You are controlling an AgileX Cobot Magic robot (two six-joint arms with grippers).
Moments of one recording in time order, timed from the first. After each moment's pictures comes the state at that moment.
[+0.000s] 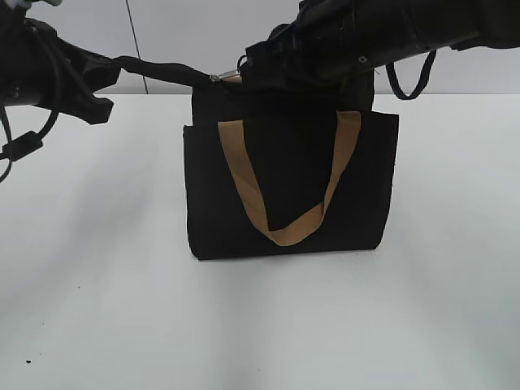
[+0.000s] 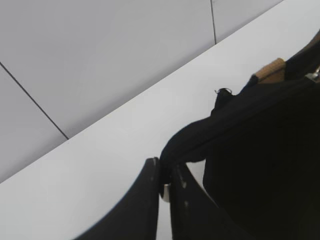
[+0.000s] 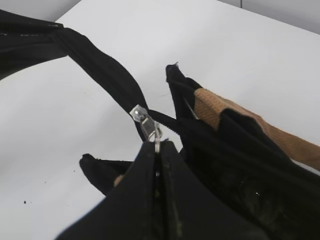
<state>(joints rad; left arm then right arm) -0.36 1.40 -0.82 1.09 -0.15 -0.71 0.46 1.68 -1.20 1.05 0.42 -0.96</state>
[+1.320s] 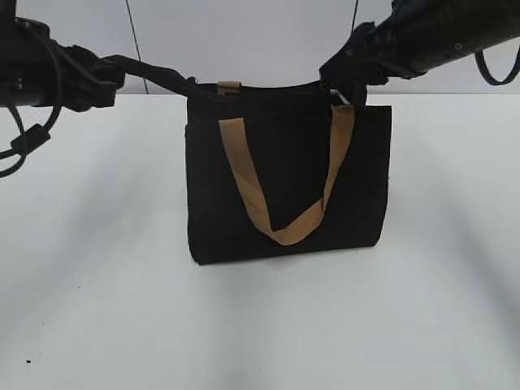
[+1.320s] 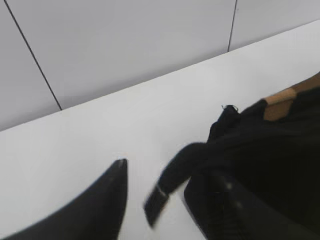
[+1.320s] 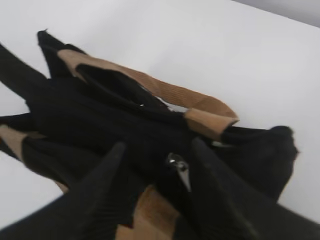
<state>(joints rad) -0.39 1.39 -0.82 0.86 -0.10 -0.71 0.22 1.66 -1.20 0.91 0.60 -0.93</state>
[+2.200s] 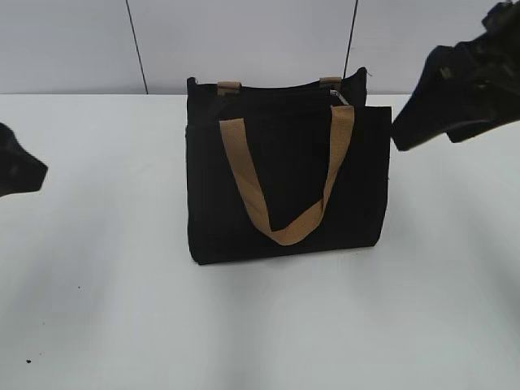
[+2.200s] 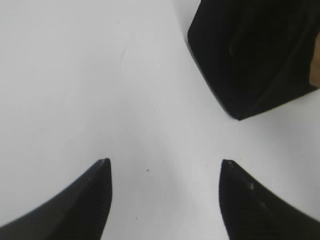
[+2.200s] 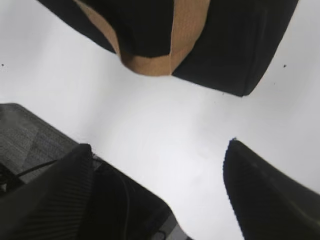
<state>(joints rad) -0.60 1.07 -0.82 0.24 0.73 -0.34 0.23 1.41 -1.19 0.47 1.09 -0.37</state>
